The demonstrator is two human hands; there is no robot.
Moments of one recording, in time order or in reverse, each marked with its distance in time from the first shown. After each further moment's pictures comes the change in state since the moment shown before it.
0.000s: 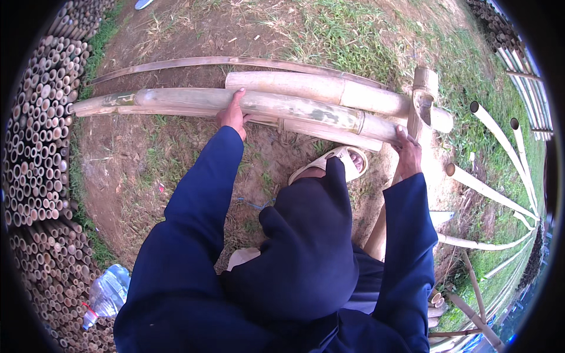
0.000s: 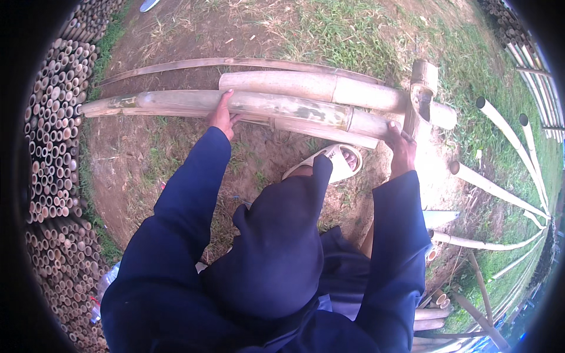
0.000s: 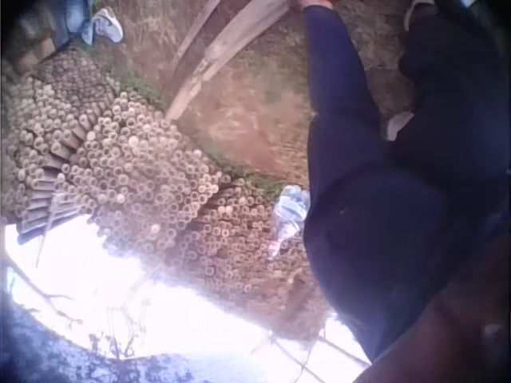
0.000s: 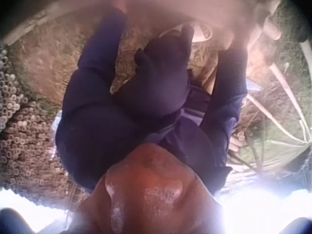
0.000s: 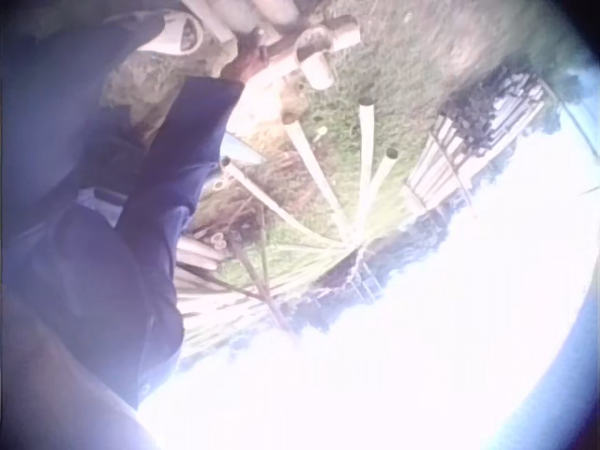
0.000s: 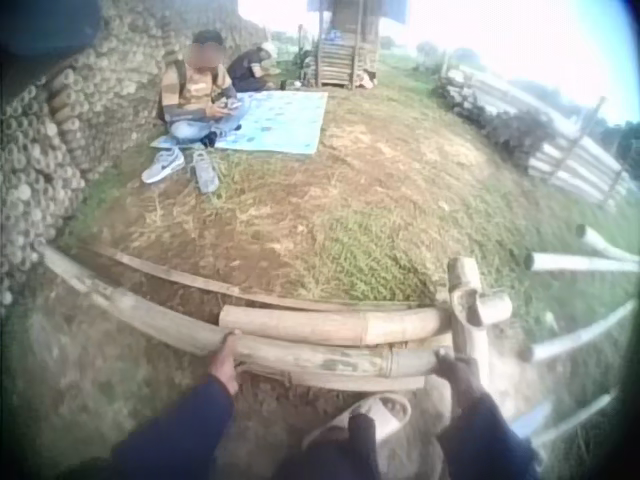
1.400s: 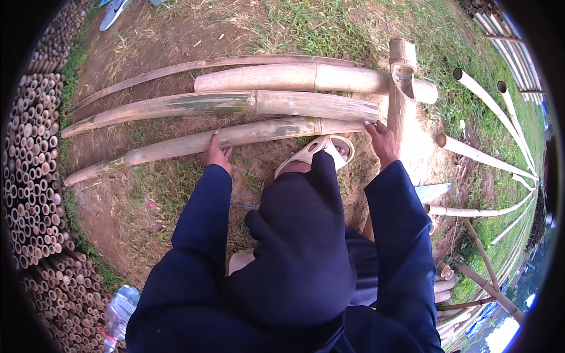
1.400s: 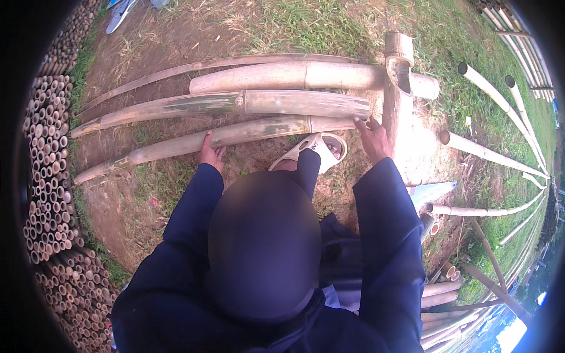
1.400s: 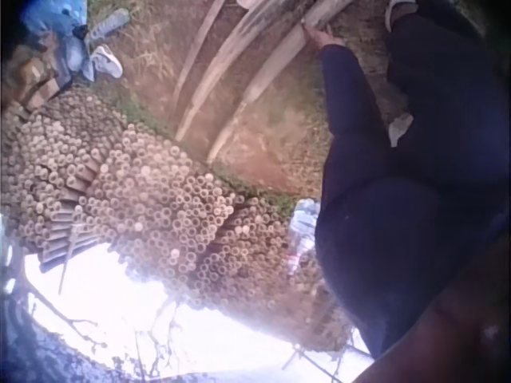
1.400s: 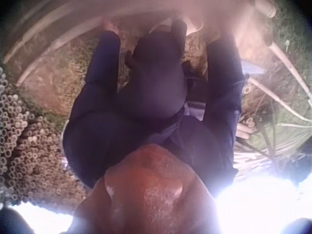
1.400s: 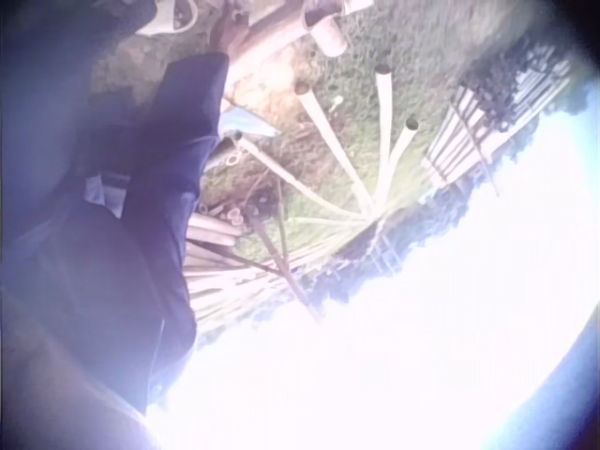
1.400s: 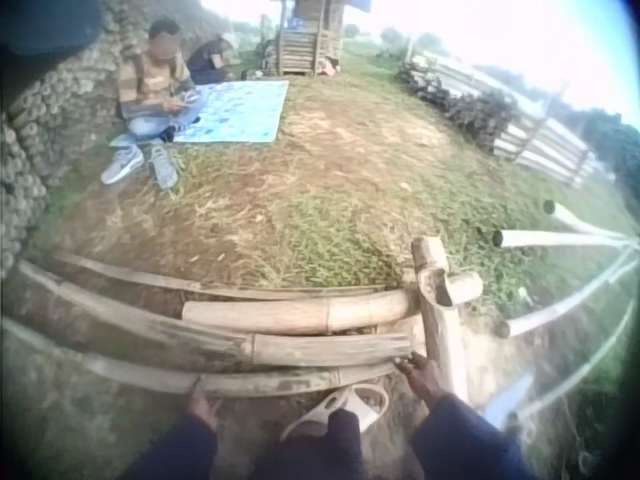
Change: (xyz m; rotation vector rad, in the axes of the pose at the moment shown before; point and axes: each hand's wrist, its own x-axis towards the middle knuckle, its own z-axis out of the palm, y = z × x) left_hand 0.013 -0.106 -0.074 -0.193 0.136 -0.140; right_hand -0.008 0.050 0.001 -0.593 0.027 -0.009
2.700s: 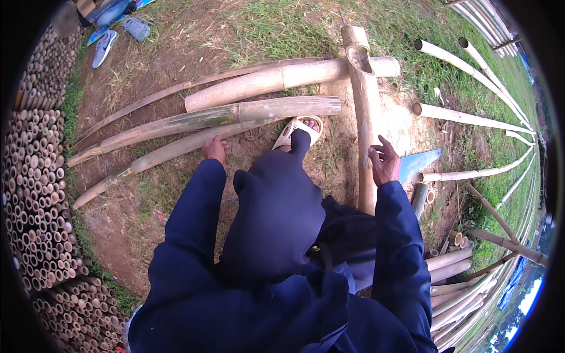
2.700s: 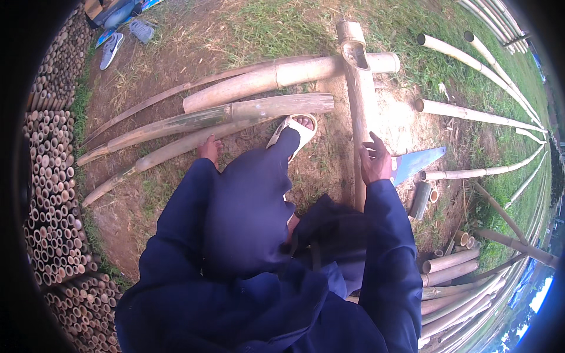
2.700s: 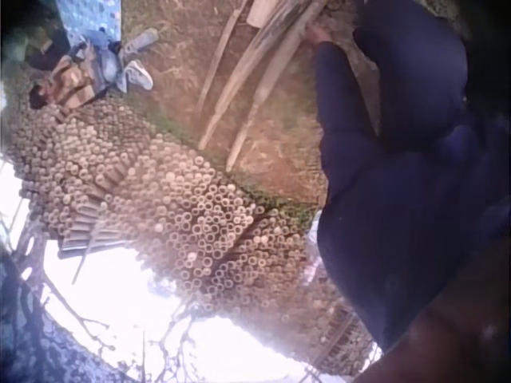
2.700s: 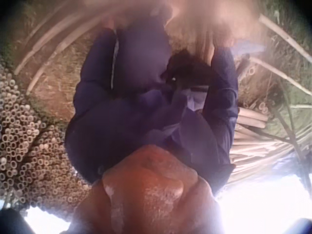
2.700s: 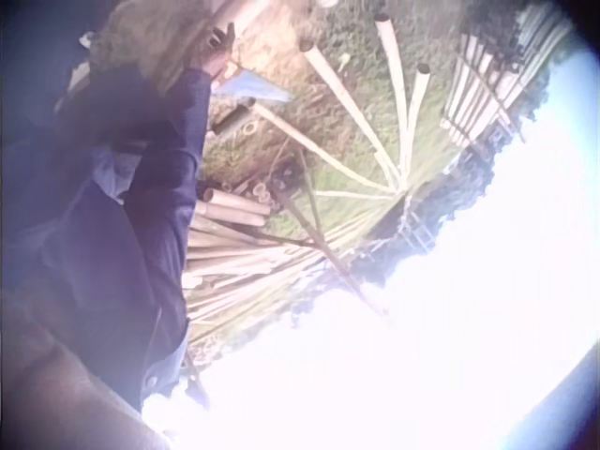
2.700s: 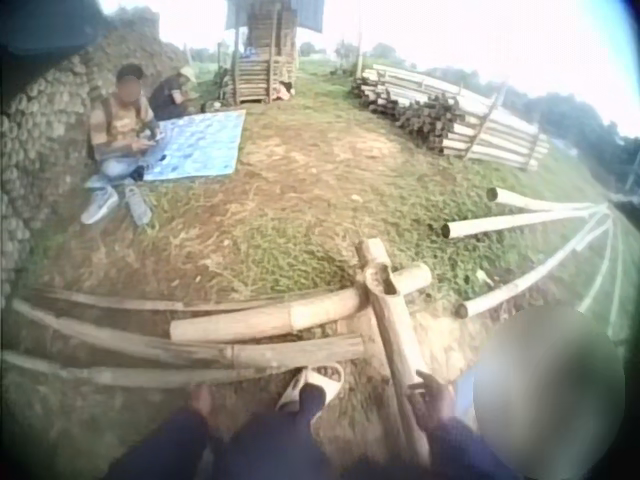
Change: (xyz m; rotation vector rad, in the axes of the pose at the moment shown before) left_hand -0.013 0.001 0.017 0.560 -0.228 0.188; right_hand -0.176 0.043 -0.073 0.133 0.251 -0.243
